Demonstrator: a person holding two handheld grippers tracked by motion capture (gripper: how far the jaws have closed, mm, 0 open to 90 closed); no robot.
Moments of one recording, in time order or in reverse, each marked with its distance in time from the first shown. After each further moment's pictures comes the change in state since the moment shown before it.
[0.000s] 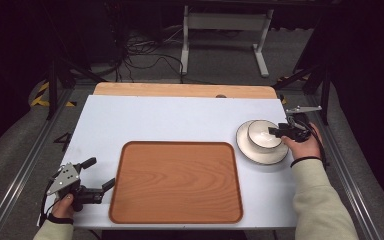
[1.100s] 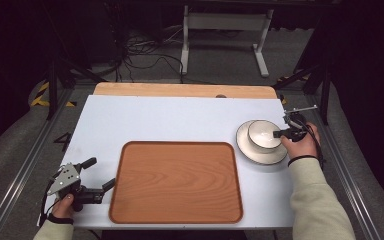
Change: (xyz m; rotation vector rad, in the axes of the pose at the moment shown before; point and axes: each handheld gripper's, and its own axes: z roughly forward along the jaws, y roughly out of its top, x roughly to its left) left arm 0.000 0.000 0.000 0.005 -0.003 0.006; right arm 0.006 0.001 0.005 0.170 -0.081 0.188
